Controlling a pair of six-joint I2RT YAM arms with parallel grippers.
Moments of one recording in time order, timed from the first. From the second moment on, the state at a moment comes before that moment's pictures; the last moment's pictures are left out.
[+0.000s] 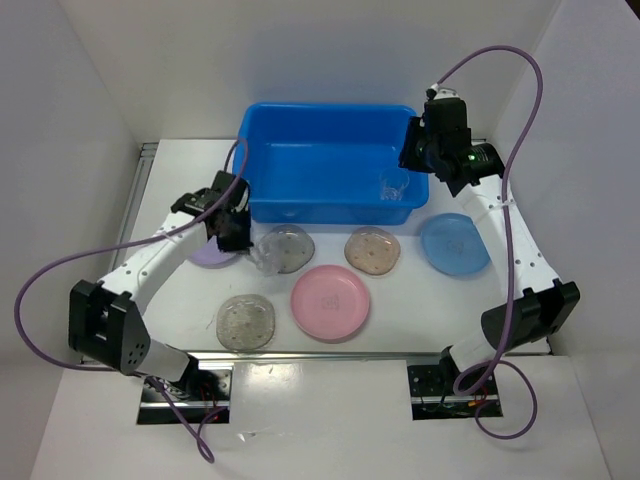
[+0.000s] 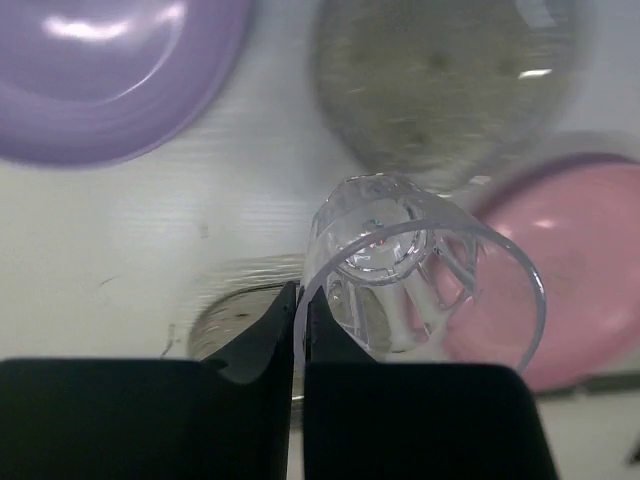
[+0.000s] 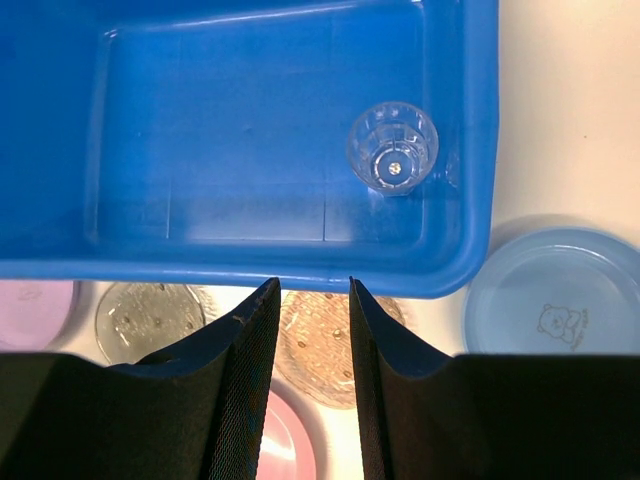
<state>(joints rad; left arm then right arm) -0.35 1.45 1.17 -0.88 -0.06 -0.44 0.29 1.53 1.74 -0.79 0.16 0.34</state>
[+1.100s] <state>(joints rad) -0.38 2.18 2.06 -0.82 -0.46 -0.31 0.29 1.45 1.52 -0.76 0.09 0.34</state>
